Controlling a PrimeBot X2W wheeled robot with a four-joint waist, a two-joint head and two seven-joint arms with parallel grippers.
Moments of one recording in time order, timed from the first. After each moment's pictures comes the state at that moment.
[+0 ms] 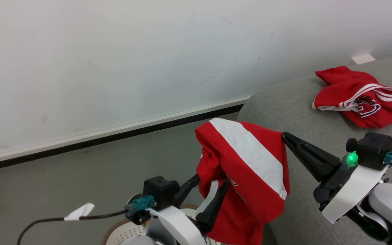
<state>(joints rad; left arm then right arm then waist) -0.40 0.28 -0.82 0.08 -0.68 0.11 -0.09 -0.77 -0.66 1.11 0.14 1.05 0.13 -0.26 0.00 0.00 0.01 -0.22</state>
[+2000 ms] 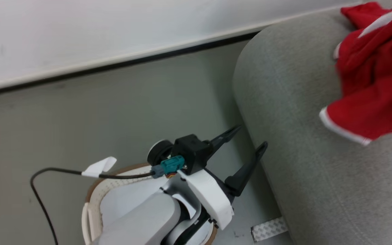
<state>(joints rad) -0.64 0.24 -0.88 0.04 -0.61 0.07 -0.03 -1.07 -0.87 0.66 0.40 1.00 0.13 -0.26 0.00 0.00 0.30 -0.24</state>
